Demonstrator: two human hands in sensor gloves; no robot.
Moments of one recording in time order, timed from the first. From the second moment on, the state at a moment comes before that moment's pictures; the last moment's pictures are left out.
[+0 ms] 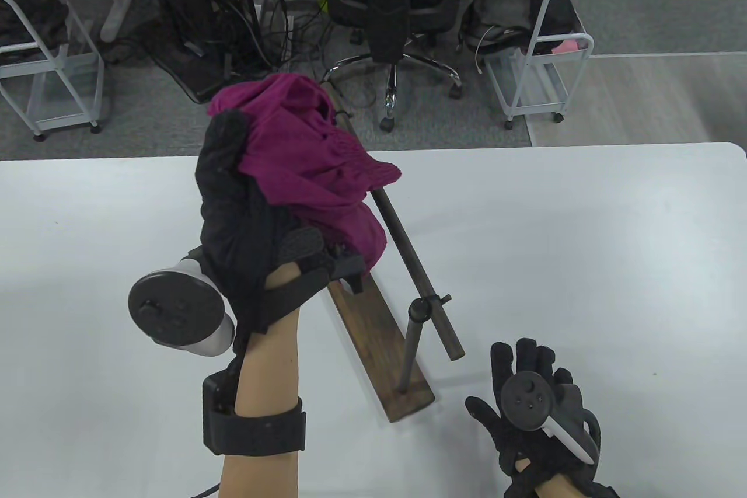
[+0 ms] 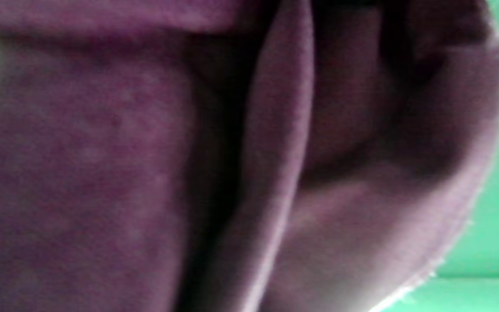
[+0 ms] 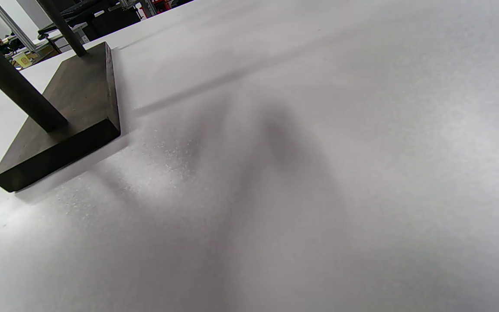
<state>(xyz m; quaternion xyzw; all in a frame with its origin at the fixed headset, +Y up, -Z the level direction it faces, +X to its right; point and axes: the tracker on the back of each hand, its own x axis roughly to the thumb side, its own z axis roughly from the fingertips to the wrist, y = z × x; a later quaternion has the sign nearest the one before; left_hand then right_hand) -0.157 -0.443 -0.231 0.42 -0.11 0.56 0.71 0.193 -0.746 -0.154 -0.02 0.19 0.97 0.16</state>
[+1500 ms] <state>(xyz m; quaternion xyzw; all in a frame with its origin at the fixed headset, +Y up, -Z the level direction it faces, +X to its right) -0.074 -0.478 -0.247 0.32 -0.27 0.06 0.91 0.194 -0.745 -0.155 -0.02 0.19 0.97 0.16</state>
